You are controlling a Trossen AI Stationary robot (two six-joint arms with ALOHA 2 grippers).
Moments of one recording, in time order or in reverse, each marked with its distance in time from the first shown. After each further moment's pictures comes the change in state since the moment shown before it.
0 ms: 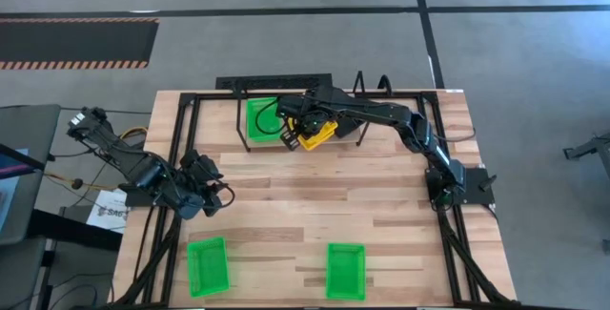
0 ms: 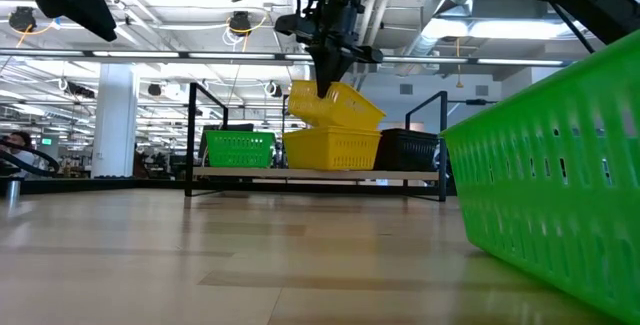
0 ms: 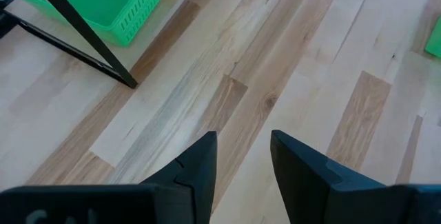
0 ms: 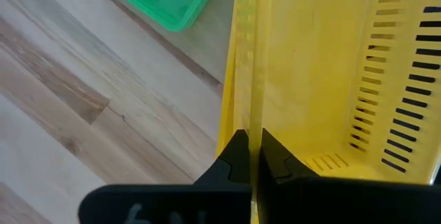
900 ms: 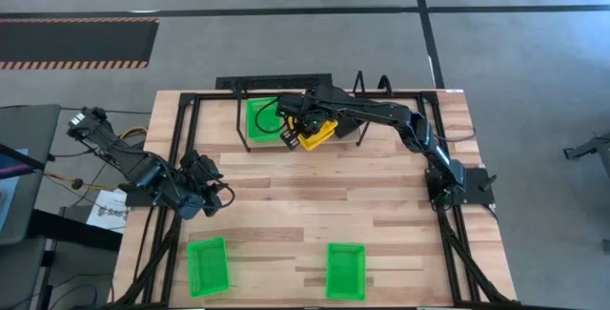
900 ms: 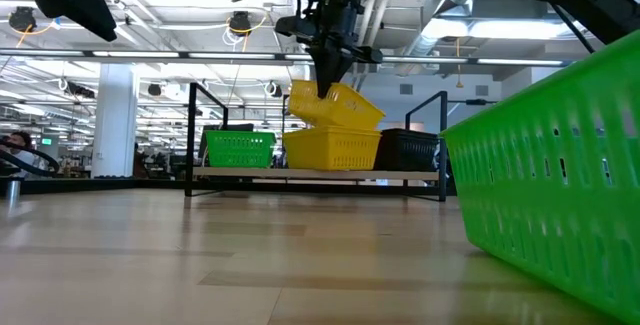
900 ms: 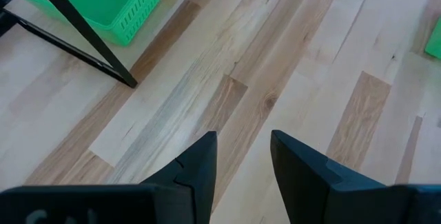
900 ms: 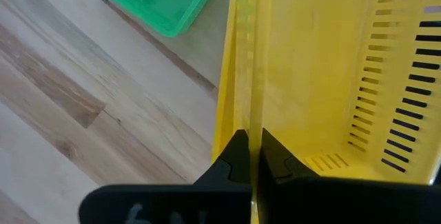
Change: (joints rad) left arm 0.000 0.000 0.000 0.000 0.001 -0.005; right arm -0.007 0.000 0.000 0.004 0.013 -0.008
